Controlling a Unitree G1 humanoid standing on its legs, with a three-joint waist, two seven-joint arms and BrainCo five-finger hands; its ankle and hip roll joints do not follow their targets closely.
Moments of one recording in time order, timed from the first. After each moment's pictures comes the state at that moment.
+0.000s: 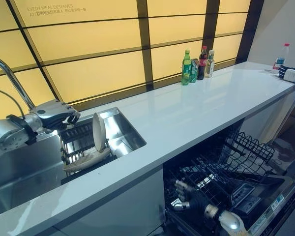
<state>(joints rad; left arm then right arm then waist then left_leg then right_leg) -0.58 1.32 -0.51 0.26 0.50 -0.36 0.01 0.15 -0.63 0.32 0.27 0.57 -0.31 0.54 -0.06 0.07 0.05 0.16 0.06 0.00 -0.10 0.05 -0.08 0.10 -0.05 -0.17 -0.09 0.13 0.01</state>
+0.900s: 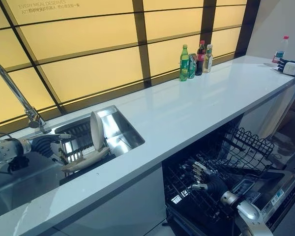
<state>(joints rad) -0.30 1.24 -0.33 0.30 -0.07 -0.12 -0.53 0.17 -0.67 0.20 0.25 0.64 -0.30 0.54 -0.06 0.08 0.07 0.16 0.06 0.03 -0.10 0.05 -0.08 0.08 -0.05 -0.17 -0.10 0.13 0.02</state>
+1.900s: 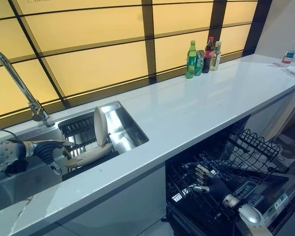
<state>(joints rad) -0.28 1.29 -0.33 0.16 0.12 -0.13 -0.53 0.17 -0.67 0.21 0.29 0.64 -0.31 0.51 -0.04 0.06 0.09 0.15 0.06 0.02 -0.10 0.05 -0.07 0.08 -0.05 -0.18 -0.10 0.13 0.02</state>
